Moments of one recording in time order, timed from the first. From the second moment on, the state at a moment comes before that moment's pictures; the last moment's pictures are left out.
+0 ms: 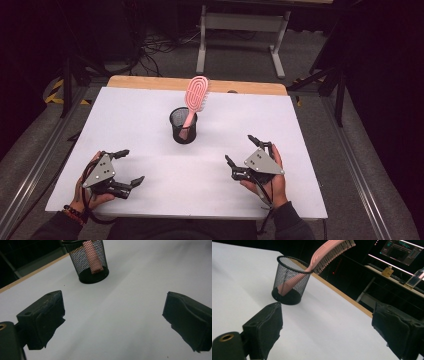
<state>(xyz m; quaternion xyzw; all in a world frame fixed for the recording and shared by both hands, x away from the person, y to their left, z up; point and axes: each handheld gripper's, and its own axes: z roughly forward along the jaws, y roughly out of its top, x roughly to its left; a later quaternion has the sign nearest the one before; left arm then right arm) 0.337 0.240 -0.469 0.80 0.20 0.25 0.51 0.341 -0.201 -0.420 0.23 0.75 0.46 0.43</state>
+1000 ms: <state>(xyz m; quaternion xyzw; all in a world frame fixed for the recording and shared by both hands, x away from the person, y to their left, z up) 0.337 0.242 -0.469 0.80 0.20 0.25 0.51 0.333 -0.249 -0.468 0.28 0.76 0.44 0.38</state>
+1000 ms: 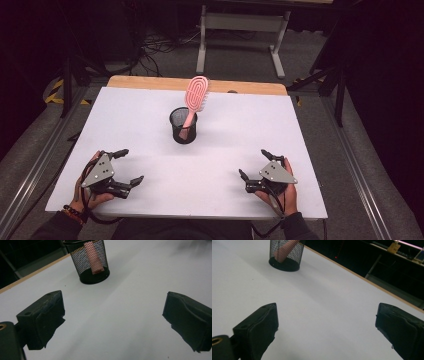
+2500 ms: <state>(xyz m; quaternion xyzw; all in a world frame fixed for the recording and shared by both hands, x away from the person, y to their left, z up) 0.336 0.244 -0.467 0.79 0.20 0.26 0.52 0.323 -0.252 -0.466 0.28 0.75 0.45 0.40</state>
